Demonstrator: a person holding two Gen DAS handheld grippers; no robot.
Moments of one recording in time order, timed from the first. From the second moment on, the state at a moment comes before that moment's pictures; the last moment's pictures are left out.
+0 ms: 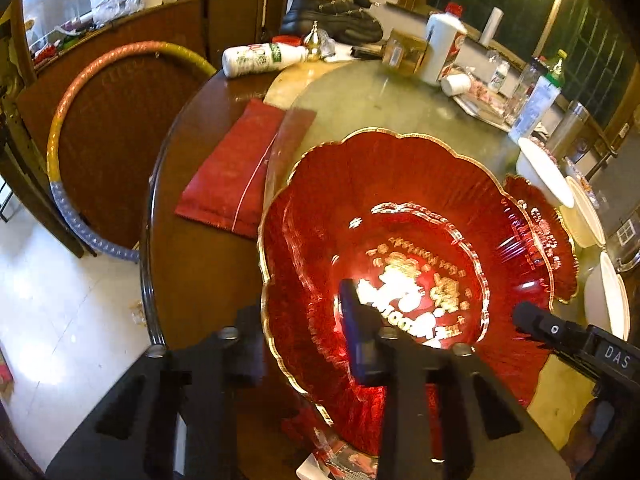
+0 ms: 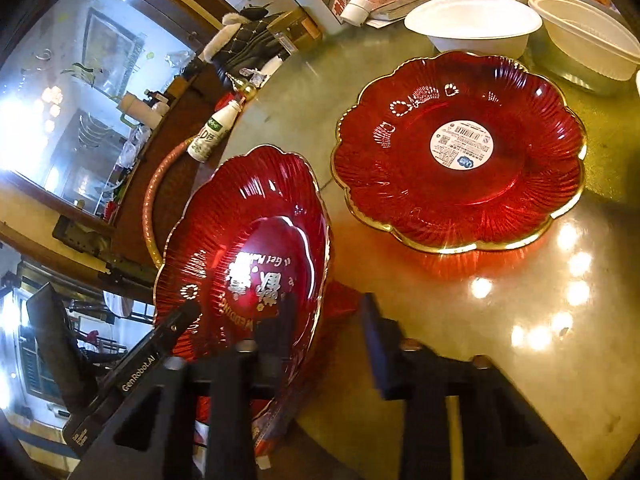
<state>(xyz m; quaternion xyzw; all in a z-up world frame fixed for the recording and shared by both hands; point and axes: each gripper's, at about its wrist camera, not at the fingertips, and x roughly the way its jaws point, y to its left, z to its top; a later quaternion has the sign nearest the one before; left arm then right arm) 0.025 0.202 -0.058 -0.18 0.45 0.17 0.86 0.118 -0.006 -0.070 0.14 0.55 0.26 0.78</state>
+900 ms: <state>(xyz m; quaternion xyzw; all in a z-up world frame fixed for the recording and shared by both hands) 0.007 0.198 -0.028 -0.15 0.39 0.21 0.88 0.099 0.017 -0.031 0.06 0.47 0.28 0.83</state>
